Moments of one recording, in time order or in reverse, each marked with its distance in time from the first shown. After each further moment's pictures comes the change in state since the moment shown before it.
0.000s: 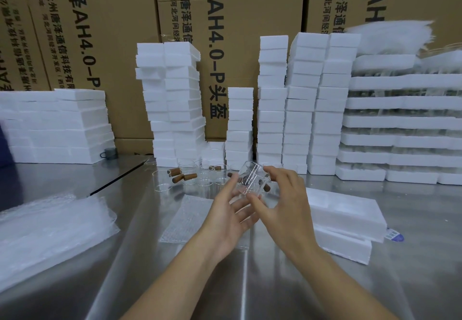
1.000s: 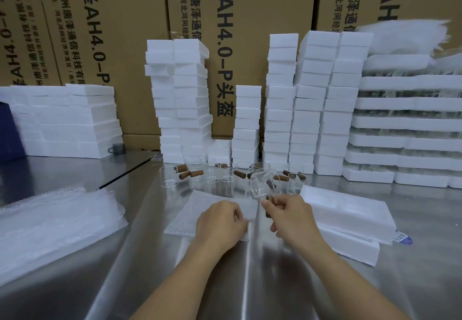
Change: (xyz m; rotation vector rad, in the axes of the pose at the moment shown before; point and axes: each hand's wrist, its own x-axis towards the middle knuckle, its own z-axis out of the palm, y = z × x) left_hand 0.014 -0.012 -0.047 1.668 0.359 0.319; right_hand -0.001 0.004 0.002 0.070 -0.375 0.540
